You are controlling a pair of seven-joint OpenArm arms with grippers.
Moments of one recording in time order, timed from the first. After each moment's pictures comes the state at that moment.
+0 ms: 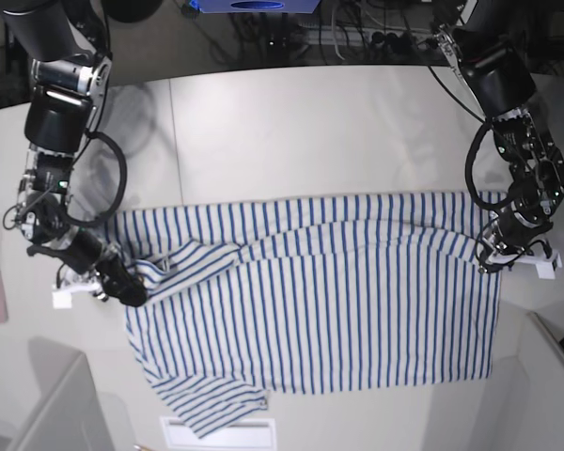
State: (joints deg) left arm -10.1 -15.8 -31.1 74.3 -41.2 -4.1 48.8; right arm 20.7 14.8 18.3 53.8 70.0 14.8 -55.6
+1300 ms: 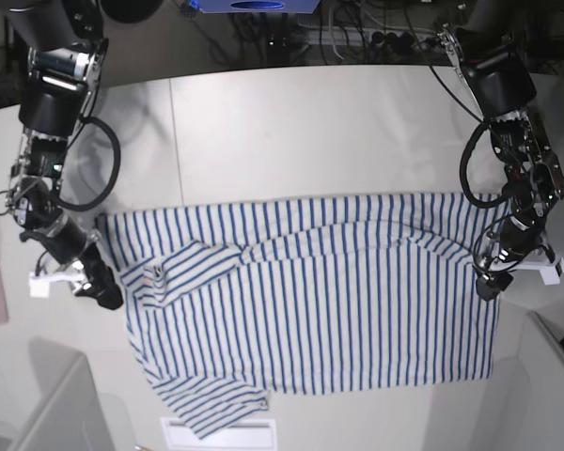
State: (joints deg) left arm -8.8 -16.4 -28.4 74.6 -41.8 -4.1 37.0; right arm 15.5 16.1 19.1 60.2 66.1 13.9 -45.9
